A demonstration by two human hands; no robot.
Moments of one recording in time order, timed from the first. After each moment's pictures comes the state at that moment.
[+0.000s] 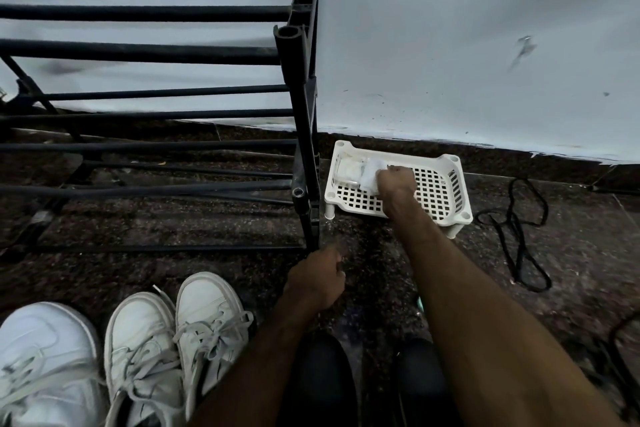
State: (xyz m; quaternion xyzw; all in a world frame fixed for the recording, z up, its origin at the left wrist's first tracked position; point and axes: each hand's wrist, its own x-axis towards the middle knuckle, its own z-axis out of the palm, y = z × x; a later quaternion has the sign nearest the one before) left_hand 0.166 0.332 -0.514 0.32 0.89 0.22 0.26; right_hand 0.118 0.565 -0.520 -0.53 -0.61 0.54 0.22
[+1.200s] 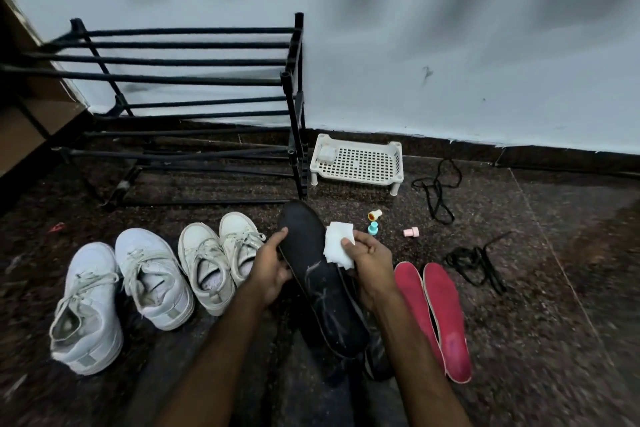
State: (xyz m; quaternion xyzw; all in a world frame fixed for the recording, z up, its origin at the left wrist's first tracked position) left_hand 0.324 0.189 -0.408 -0.13 0.50 0.75 0.41; right_hand 0.437 0.313 -0.397 -0.37 -0.46 0.78 0.21
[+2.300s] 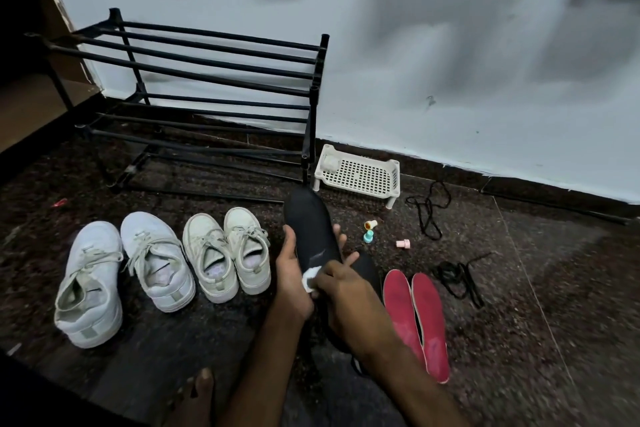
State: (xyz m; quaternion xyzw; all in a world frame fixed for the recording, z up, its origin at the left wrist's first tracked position) left_hand 0.393 0.180 -0.355 -0.08 0.19 0.86 0.46; right_hand 0.499 0.231 -0.307 -0.05 -0.97 0.21 0.08
